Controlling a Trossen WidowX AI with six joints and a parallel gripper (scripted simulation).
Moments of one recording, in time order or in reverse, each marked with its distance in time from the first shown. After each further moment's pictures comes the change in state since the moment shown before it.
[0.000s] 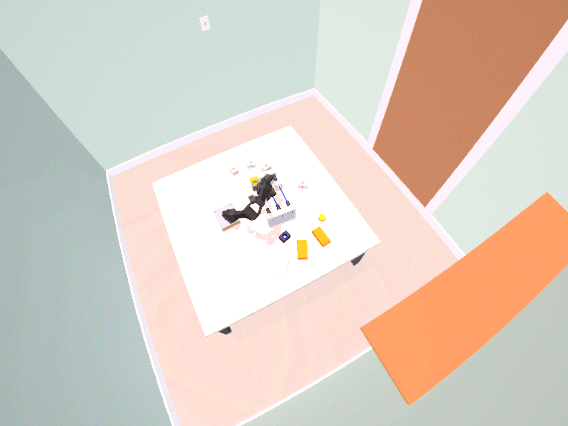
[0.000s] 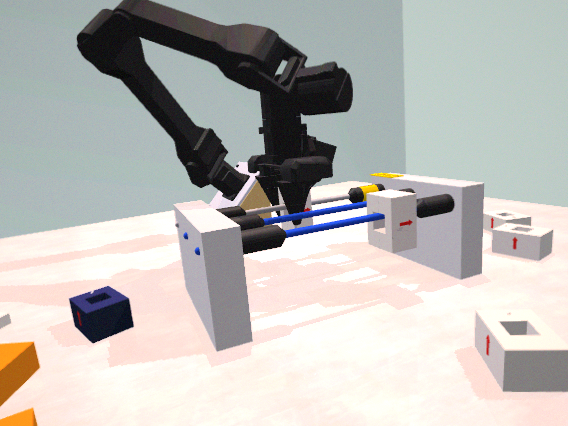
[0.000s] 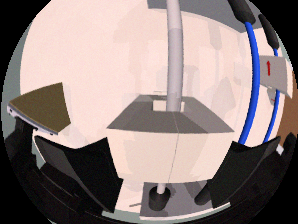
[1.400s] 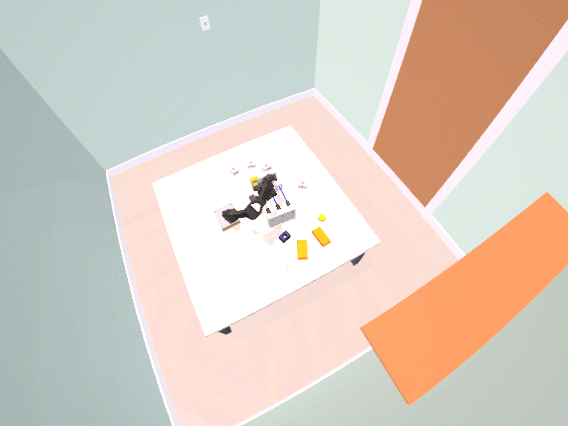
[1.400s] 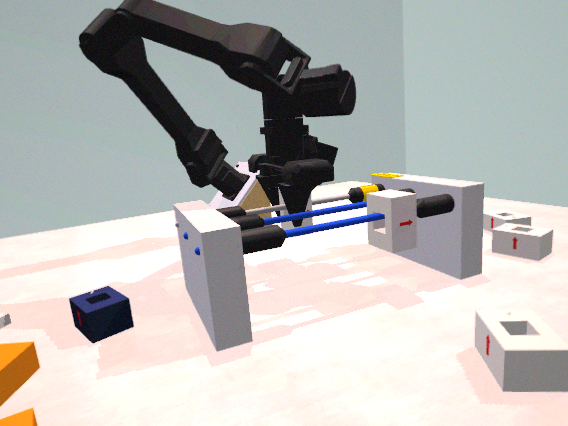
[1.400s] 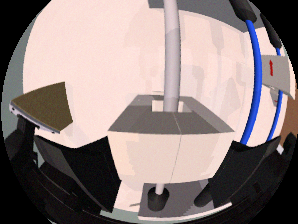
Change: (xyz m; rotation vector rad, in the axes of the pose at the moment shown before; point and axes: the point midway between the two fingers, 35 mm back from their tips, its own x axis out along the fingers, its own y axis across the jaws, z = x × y) arm 0.001 -0.002 0.000 0.000 0.001 0.037
